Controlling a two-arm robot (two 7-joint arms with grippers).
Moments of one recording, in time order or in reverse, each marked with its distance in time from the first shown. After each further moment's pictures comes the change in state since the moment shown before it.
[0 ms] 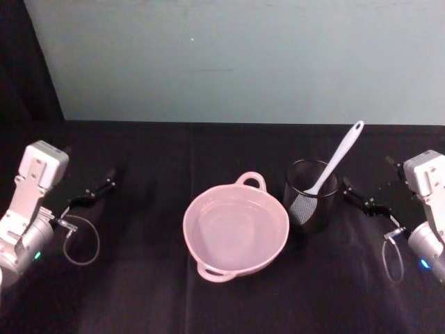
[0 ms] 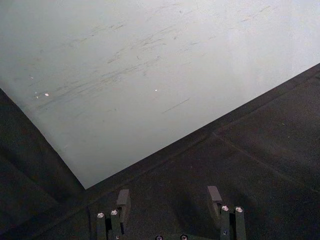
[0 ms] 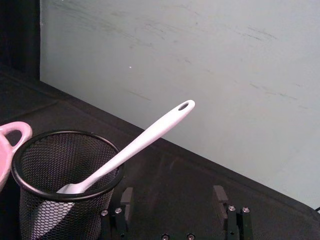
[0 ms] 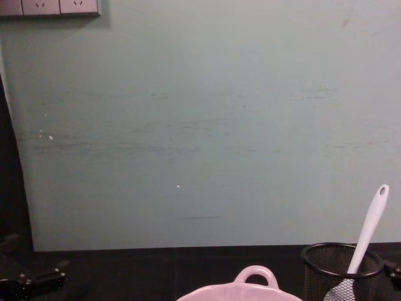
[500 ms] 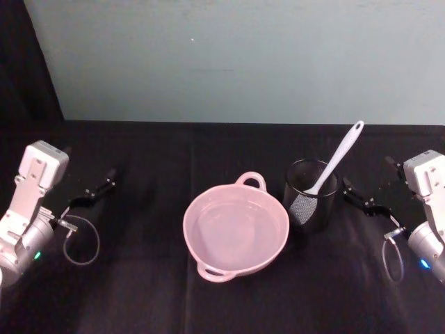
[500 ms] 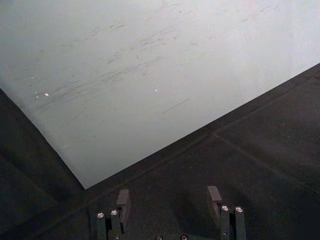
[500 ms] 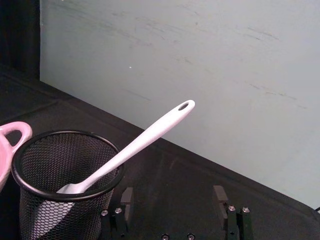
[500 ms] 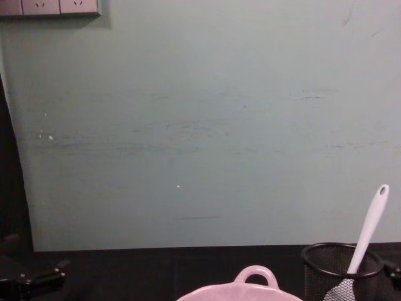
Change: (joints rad) left arm 0.000 0.000 0.000 0.000 0.000 0.000 0.000; right arm 0.000 0.000 0.000 0.000 0.000 0.000 0.000
